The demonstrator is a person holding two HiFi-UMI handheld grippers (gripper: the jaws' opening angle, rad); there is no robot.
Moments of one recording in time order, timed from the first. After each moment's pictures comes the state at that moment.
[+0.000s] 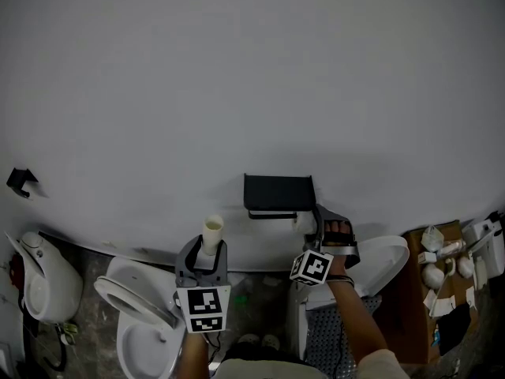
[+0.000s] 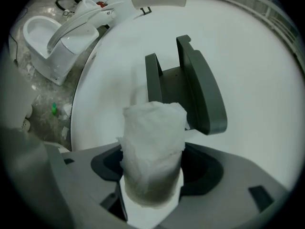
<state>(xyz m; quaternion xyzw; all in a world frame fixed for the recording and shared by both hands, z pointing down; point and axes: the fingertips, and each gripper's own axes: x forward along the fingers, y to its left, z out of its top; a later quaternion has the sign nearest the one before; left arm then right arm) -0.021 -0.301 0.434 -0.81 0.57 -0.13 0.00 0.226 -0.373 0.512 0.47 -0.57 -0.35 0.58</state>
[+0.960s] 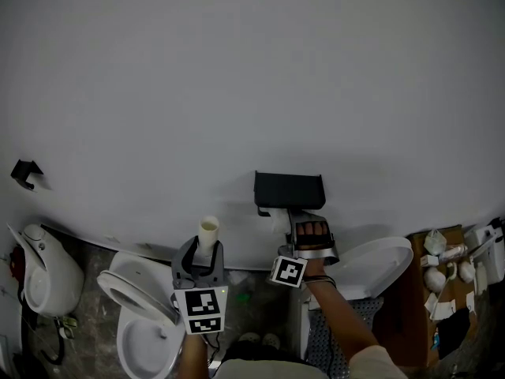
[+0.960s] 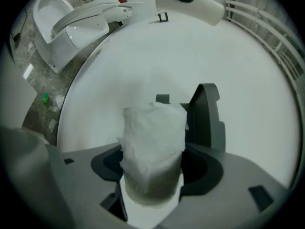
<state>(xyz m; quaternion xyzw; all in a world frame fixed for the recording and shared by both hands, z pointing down) -0.056 -0.292 0.436 -0.79 0.60 -0.13 0.00 0.134 -0.384 0.502 0.44 -0.52 -0.46 0.56</state>
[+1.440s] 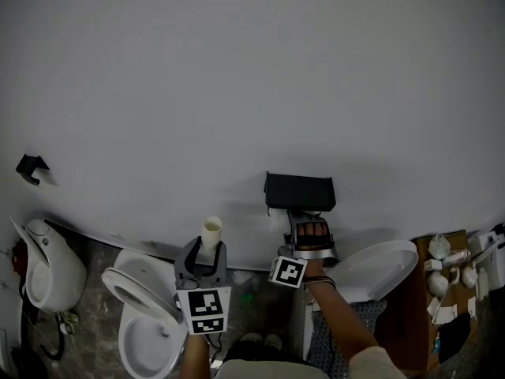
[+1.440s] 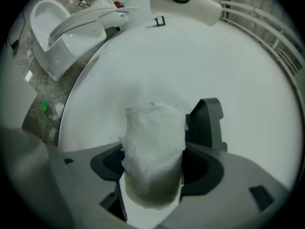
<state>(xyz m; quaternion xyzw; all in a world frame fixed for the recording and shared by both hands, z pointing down) -0.068 -0.290 0.438 -0.78 0.61 -0.14 0.00 0.111 -0.387 0.507 0.44 -0.55 -0.45 0.55</state>
